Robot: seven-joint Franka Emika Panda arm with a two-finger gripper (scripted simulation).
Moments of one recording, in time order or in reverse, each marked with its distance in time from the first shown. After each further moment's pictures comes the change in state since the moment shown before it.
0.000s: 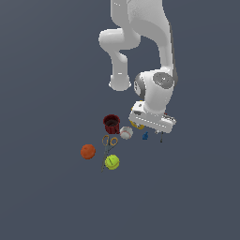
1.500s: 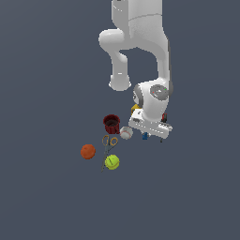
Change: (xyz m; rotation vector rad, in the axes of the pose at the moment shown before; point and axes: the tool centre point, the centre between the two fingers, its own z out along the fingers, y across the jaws) arm -0.001 0.000 0.051 0.001 0.001 0.003
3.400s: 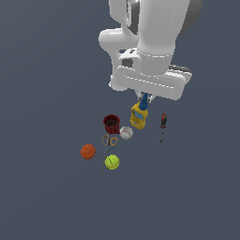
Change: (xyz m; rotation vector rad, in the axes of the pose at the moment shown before) arm 0.054 0.038 -0.280 0.002 -0.001 -0.001
